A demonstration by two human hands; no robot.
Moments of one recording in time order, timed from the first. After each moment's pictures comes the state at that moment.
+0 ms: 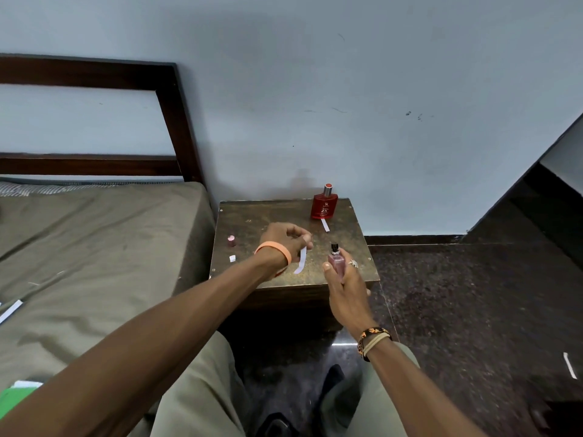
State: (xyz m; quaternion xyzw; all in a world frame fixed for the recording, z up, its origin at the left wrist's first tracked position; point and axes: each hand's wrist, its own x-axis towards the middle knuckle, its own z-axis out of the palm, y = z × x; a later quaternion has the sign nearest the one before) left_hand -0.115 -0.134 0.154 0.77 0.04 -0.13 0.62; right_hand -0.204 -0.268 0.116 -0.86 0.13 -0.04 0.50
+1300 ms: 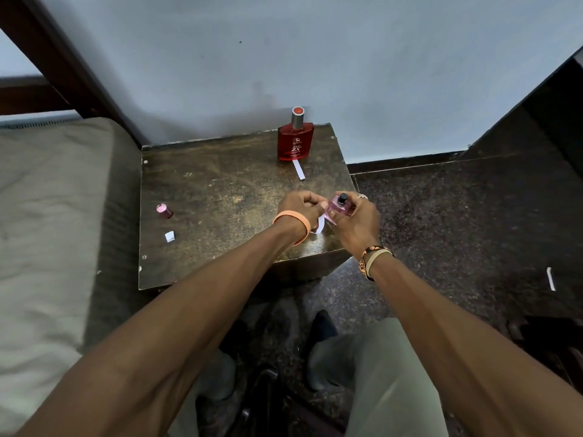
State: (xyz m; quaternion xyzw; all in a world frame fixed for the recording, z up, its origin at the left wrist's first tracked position) left_hand -0.017 -0.253 0.021 0.77 0.07 -0.23 0.59; right_hand -0.060 -0.365 0.012 -0.84 0.26 -0.05 0.47
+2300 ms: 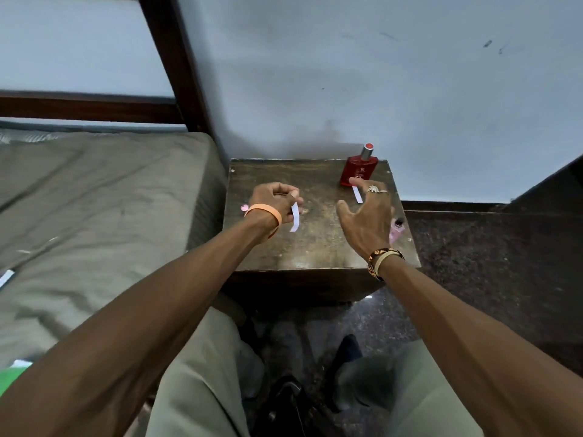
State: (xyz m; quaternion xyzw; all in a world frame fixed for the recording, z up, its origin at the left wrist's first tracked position) left_hand -0.022 -0.082 0.090 0.70 0.16 -0.12 0.69; right_hand -0.063 -0.253 0.096 -0.92 0.10 -0.14 0.36
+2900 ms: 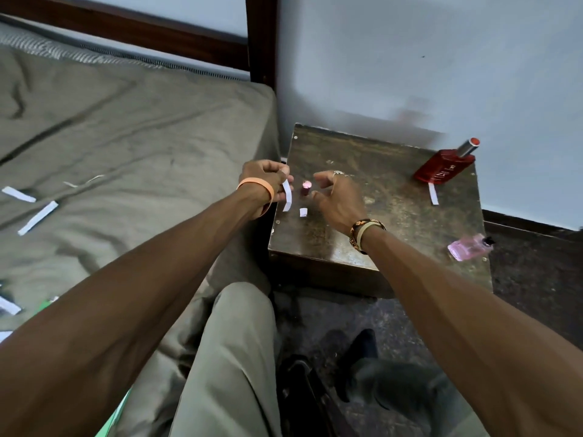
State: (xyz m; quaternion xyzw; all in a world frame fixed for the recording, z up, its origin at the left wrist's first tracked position) left_hand 0.000 0.052 0.033 0.66 0.30 -0.08 0.69; right_hand -0.006 -0.106 0.043 -0.93 -0.05 0.11 0.36
